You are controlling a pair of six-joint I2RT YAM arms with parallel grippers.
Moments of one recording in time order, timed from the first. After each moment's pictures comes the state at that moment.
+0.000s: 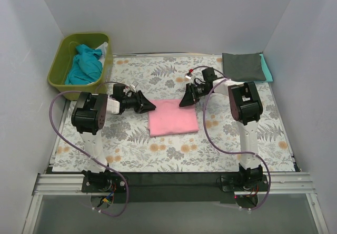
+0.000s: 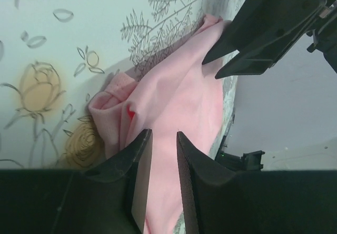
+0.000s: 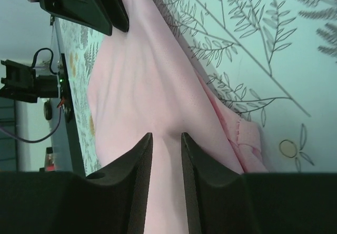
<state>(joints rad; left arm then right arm) -0.14 2.05 0.93 0.43 0.92 -0.80 0.30 2.29 1.54 -0.36 -1.11 0.02</state>
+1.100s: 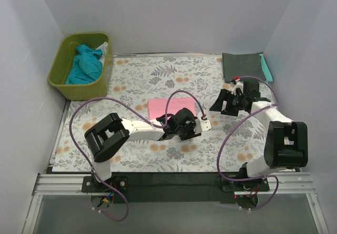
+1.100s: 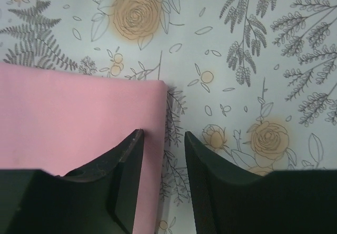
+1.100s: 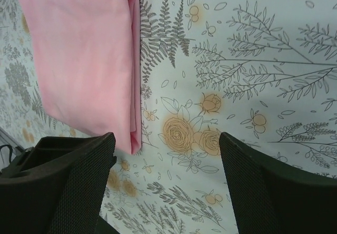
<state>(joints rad) -1.03 1.83 1.04 0.03 0.07 0.41 0.01 1.49 0.86 -0.32 -0.61 0.24</state>
